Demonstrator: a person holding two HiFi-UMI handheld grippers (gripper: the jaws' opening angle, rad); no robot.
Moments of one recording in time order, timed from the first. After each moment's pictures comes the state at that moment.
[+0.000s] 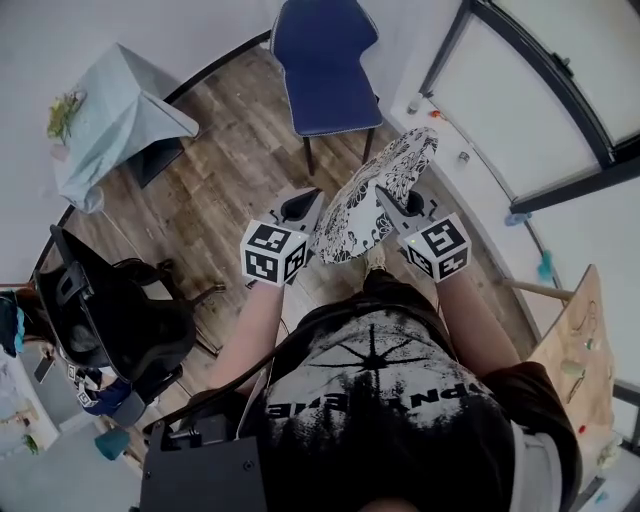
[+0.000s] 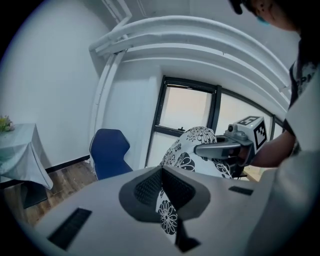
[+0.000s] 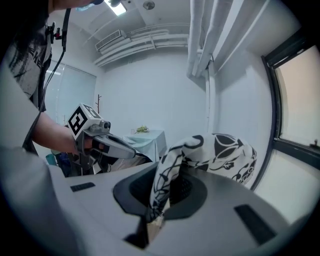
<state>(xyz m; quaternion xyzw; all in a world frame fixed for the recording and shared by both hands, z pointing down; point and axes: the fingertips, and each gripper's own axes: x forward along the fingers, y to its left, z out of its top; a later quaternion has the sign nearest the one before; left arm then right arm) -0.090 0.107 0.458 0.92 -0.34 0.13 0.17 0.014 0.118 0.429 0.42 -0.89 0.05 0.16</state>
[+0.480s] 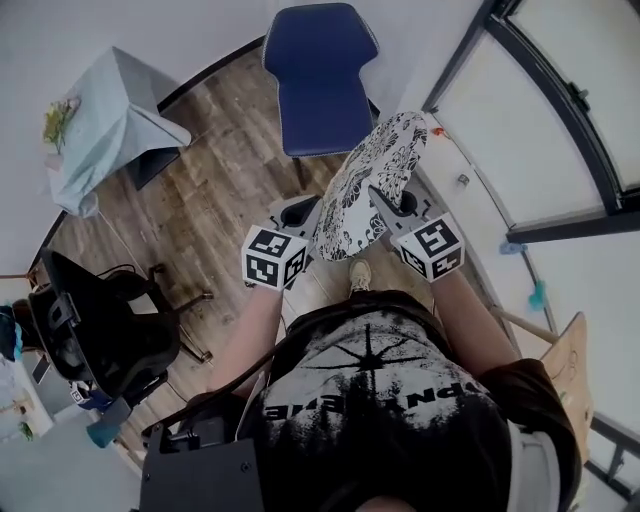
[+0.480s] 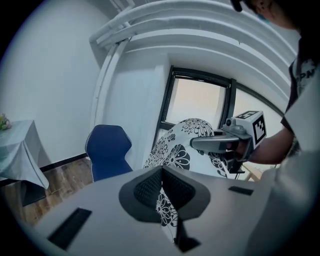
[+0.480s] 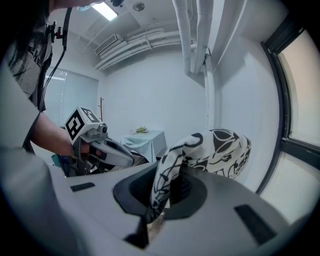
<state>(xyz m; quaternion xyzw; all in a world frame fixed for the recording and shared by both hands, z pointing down) 0.013 -0.019 0.474 0.89 -0.37 0.15 0.20 0.108 -0.028 0.436 0.38 -0.91 0.07 0.15</state>
